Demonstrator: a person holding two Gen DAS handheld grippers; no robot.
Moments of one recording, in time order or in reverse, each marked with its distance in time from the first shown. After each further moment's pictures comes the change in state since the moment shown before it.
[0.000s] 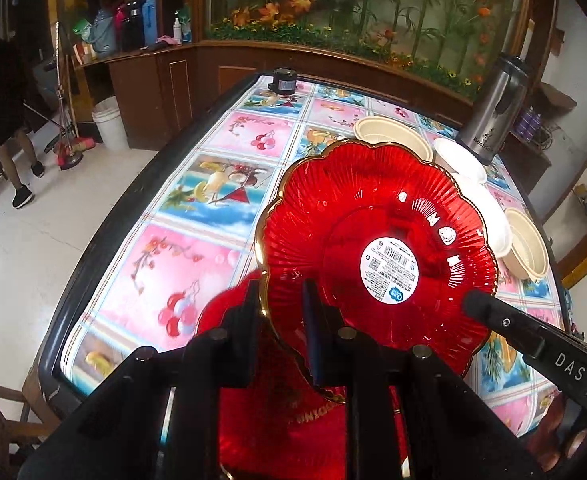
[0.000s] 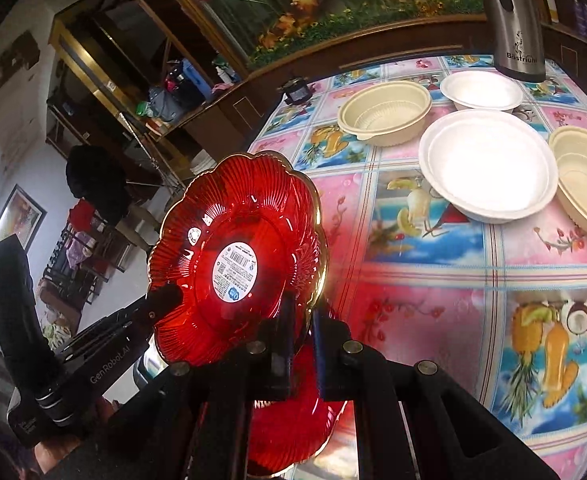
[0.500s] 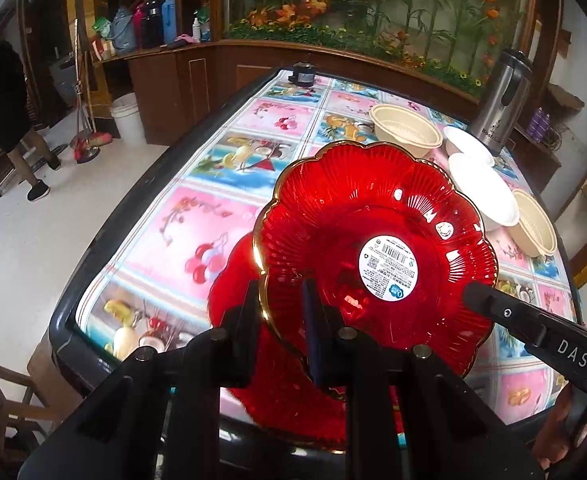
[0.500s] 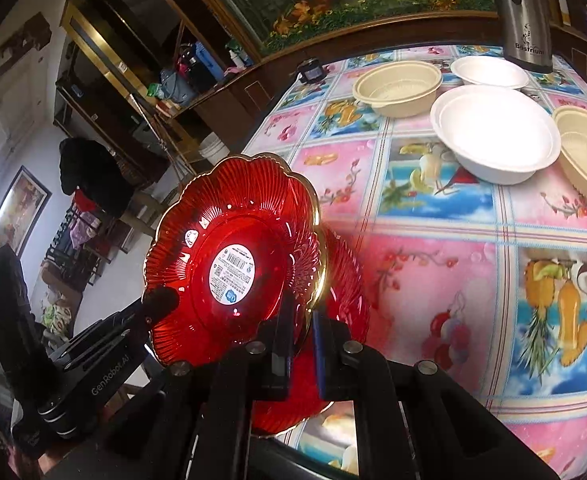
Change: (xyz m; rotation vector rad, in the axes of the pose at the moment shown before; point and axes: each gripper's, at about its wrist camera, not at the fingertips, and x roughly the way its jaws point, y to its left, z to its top) left arm -0.016 0.013 -0.047 -0.022 -0.018 0.048; right arm -0.002 0.013 -0.041 -0.047 0.041 0.009
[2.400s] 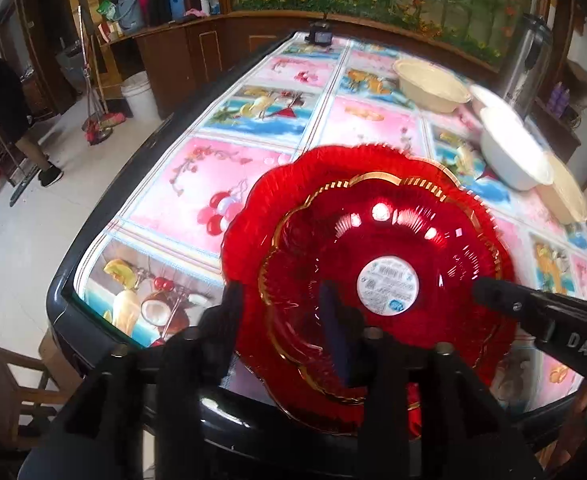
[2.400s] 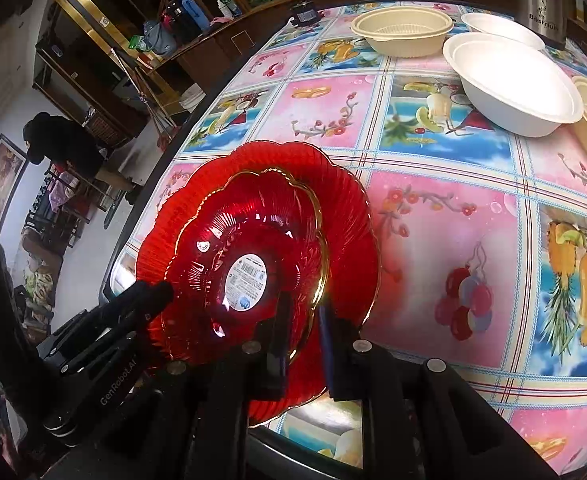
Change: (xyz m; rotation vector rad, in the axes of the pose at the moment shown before) left arm 0.027 0.005 -0.029 0.019 0.085 0.066; right arm 0.044 0.004 -0.018 -0.023 0.173 -0.079
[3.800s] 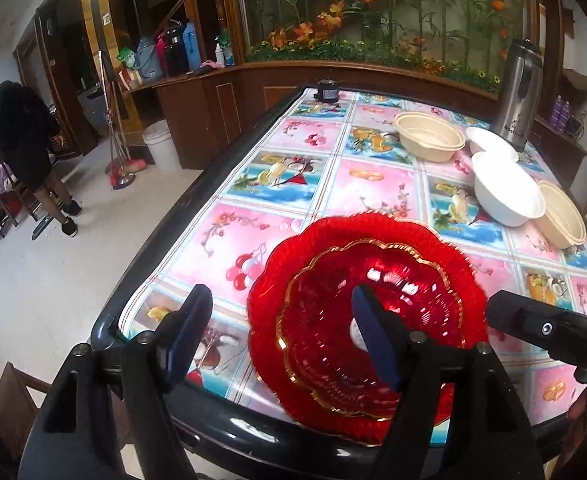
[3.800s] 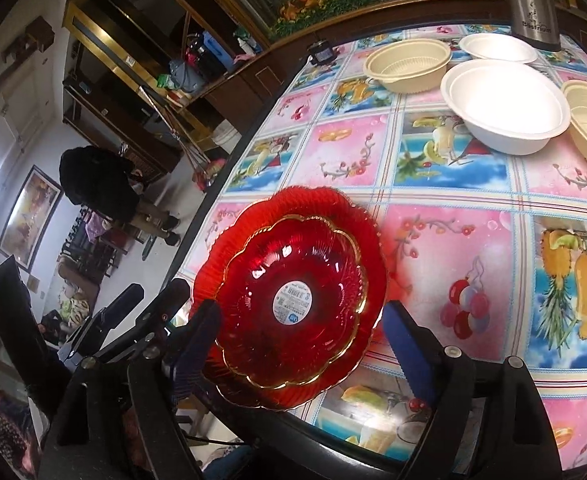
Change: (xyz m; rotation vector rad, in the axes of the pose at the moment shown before) left arm -0.048 -0.011 0.017 0.027 -0.178 0.076; right arm -0.049 -0.007 -0.003 0.044 -0.128 0.151
